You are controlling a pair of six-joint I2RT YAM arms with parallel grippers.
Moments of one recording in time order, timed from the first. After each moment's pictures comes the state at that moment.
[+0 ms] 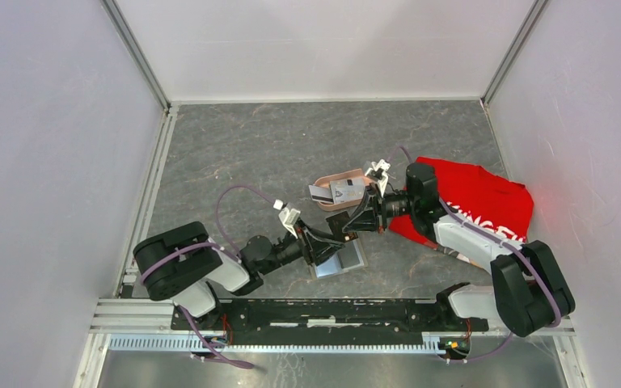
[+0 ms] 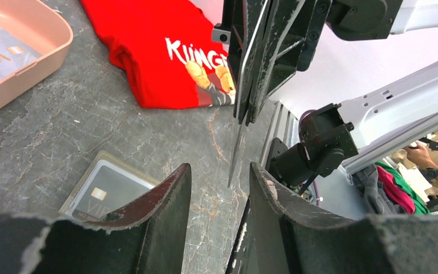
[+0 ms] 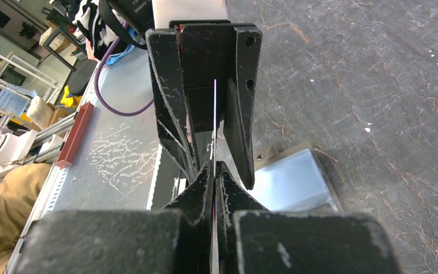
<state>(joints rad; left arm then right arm) -1.01 1.57 0.18 1.50 0.11 -0.68 0.40 1.29 0.58 0.40 -1.28 0.24</state>
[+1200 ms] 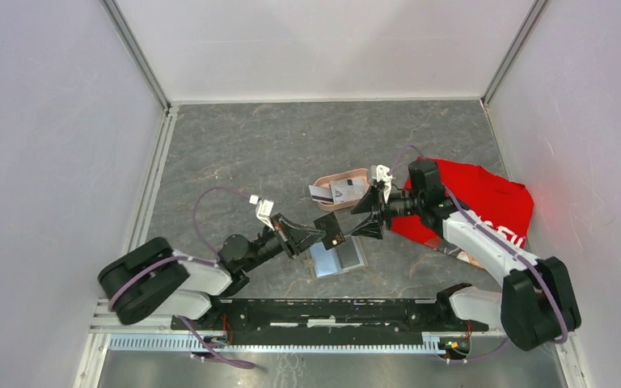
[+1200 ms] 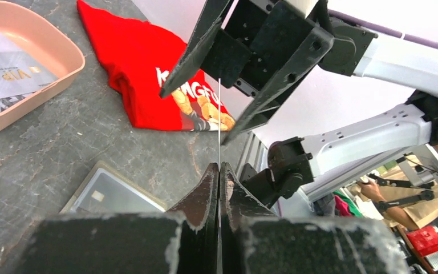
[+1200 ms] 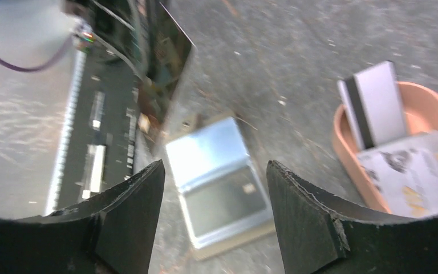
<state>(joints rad) -0.87 1.39 0.09 1.50 0.19 -0.83 0.36 1.24 0.67 -0.03 -1.16 -0.28</state>
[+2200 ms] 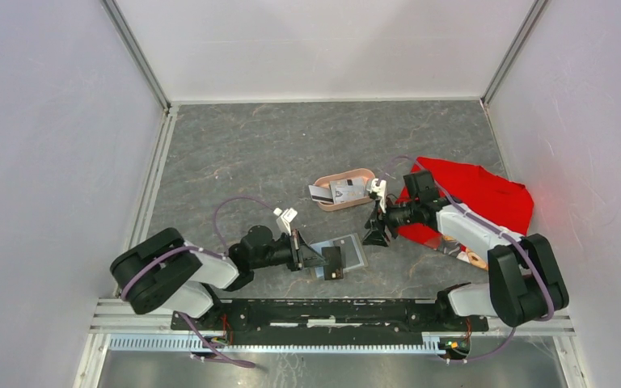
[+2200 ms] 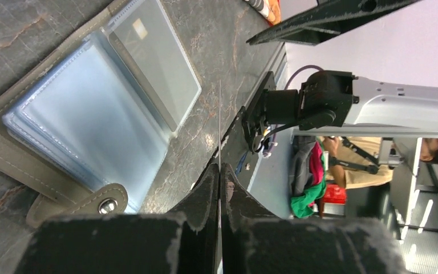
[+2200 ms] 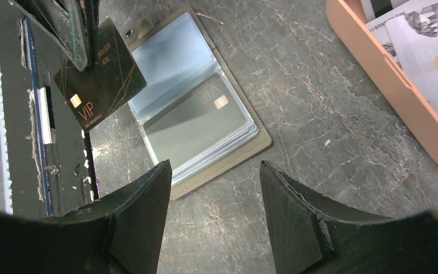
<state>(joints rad) -0.85 1.39 0.15 0.95 0.41 -1.08 0.31 1.34 0.65 -0.32 -0.93 -0.57</state>
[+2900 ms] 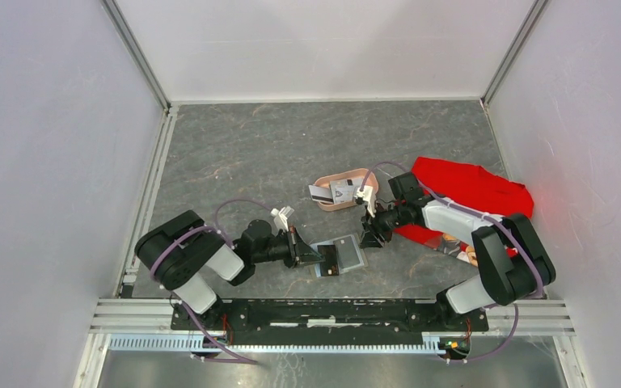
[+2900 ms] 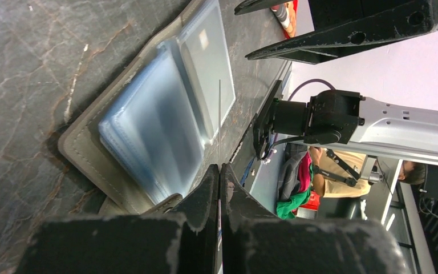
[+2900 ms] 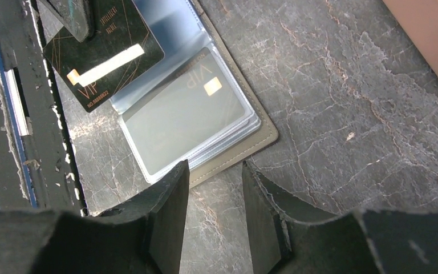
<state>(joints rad) -0.73 1.61 0.17 1.07 0.53 -1.15 0.40 1.48 0.69 -0.33 -0.80 -0.55</state>
